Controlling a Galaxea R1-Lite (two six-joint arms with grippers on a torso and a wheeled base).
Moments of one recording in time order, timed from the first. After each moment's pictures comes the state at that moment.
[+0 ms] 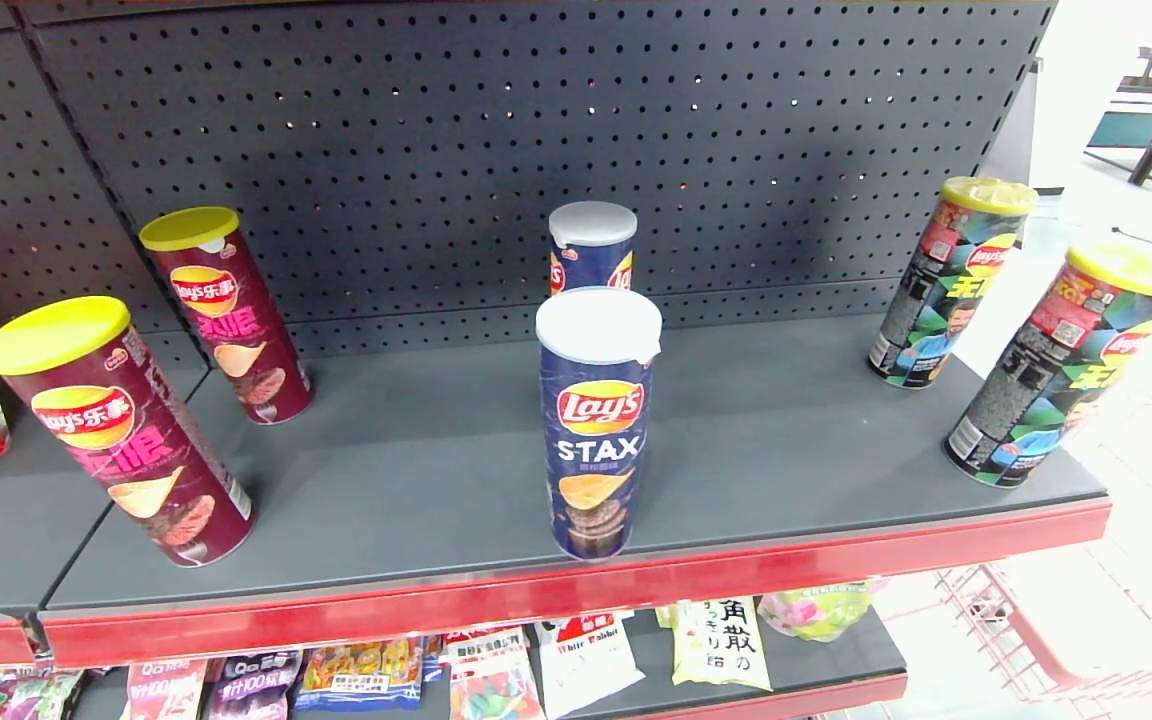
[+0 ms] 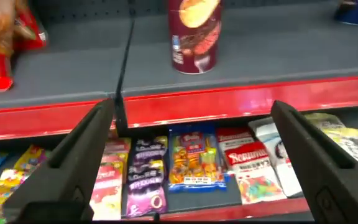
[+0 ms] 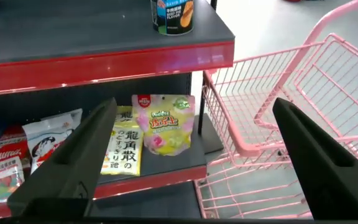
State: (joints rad) left arm 0.00 0.00 -0.03 0.01 0.01 0.04; right arm 0.00 0.00 -0.06 0.06 -0.10 -0.01
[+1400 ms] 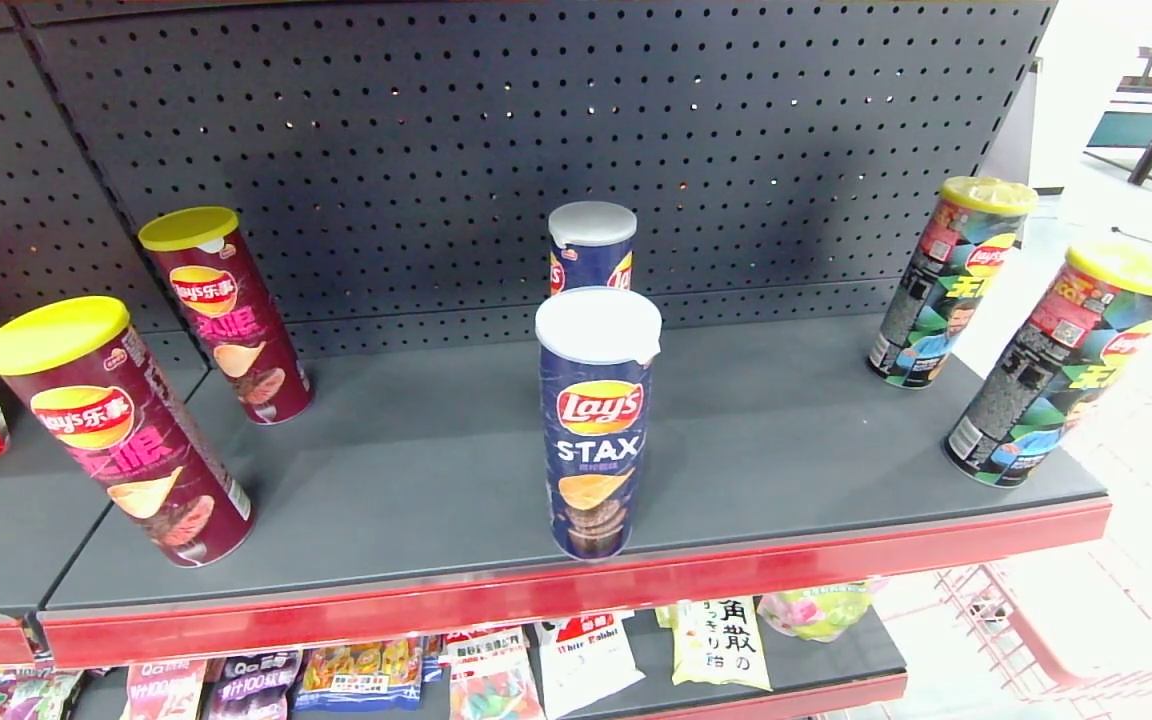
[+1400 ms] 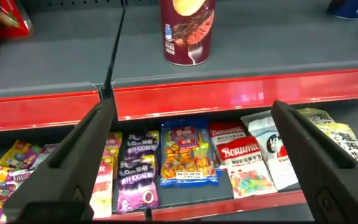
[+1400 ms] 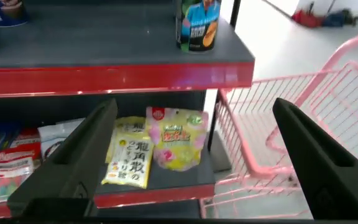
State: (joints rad) left arm 0.00 0.00 0.00 0.00 -0.01 0.01; right arm 0.00 0.00 -0.01 -0.04 -0.01 -0.03
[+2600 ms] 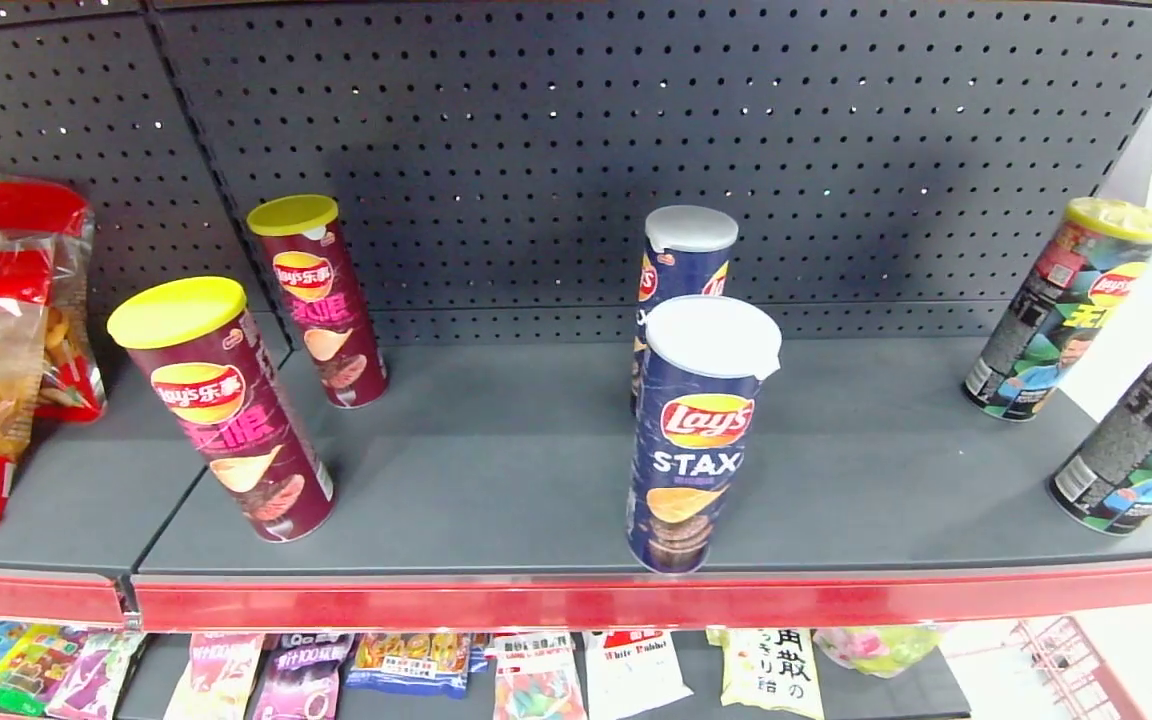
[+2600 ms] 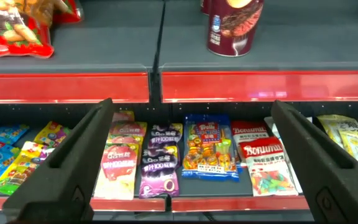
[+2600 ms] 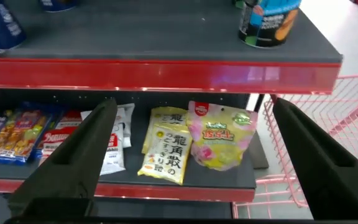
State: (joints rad) left arm 0.00 0.00 0.00 0.00 -0.01 0.01; right arm 0.00 0.00 0.00 0.00 0.04 0.00
